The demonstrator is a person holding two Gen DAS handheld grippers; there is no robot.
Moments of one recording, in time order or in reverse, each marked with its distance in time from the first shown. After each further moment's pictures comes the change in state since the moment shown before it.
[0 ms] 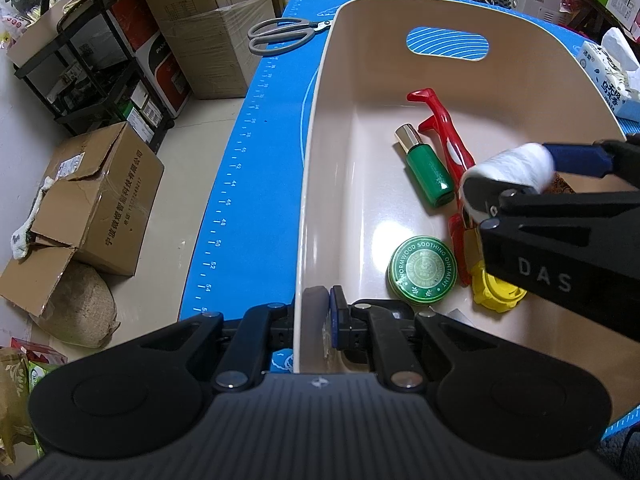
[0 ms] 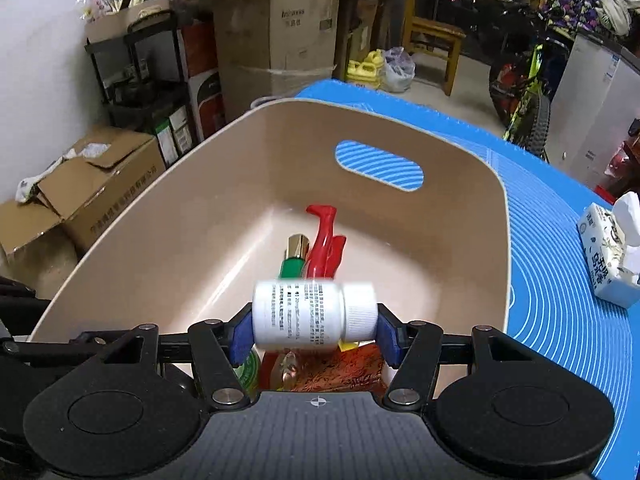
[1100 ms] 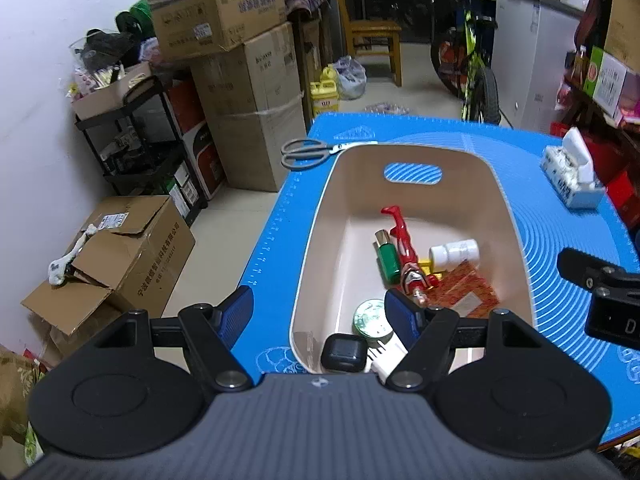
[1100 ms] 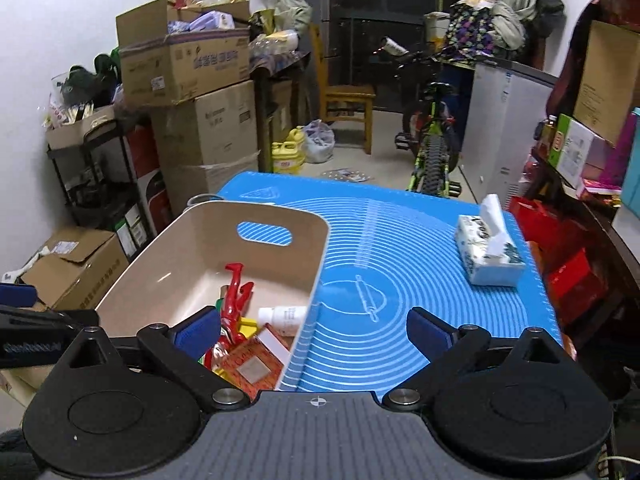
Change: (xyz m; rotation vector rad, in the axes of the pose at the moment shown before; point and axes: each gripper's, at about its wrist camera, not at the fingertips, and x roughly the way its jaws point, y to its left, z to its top) left arm -0.128 -0.029 -0.030 -0.097 -0.317 0.054; right arm -0.158 -0.069 -0.053 0.198 -0.227 -0.130
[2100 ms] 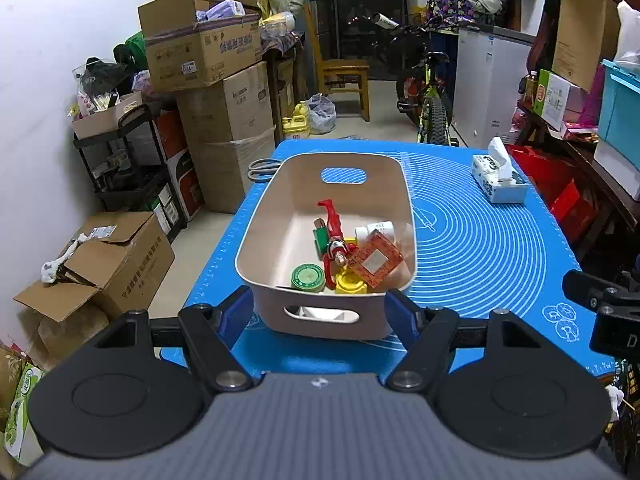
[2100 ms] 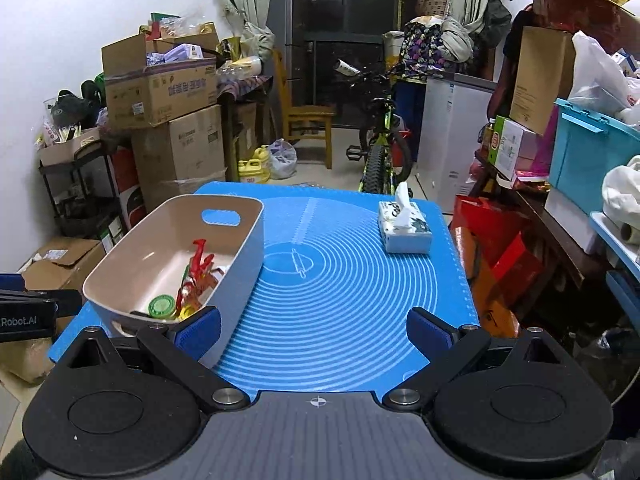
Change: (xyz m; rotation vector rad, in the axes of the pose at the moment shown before) left arm -0.097 -0.046 -0.075 0.009 -0.131 -0.064; right arm -0.140 -0.059 -0.083 0.034 -0.063 -0.076
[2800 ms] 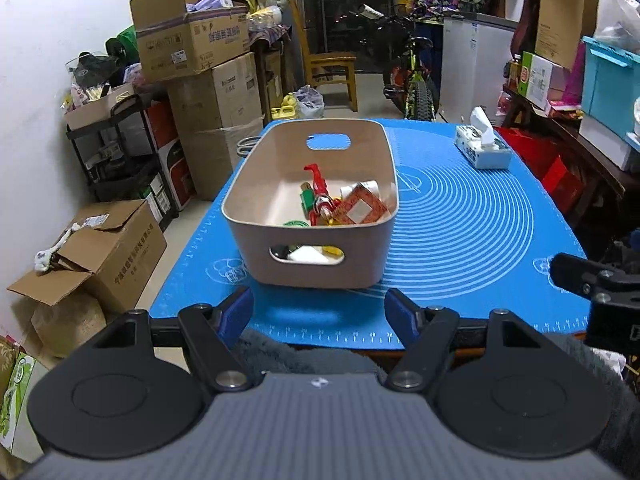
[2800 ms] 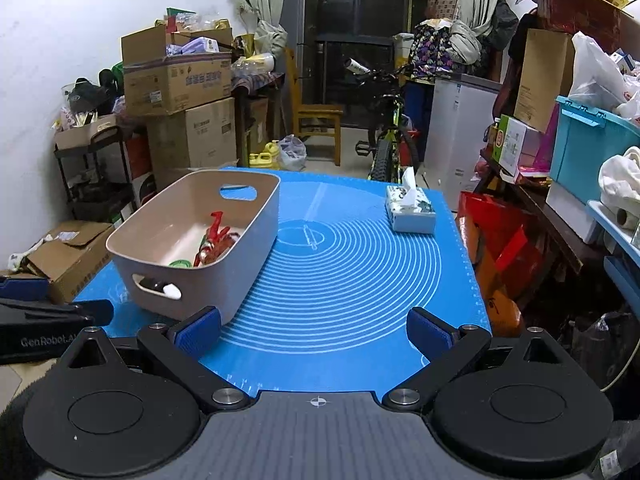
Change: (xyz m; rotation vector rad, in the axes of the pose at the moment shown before) left arm -0.008 -0.008 -0.058 0.030 0.007 -0.027; right arm -0.028 0.011 -0.050 -0.031 0.003 0.020
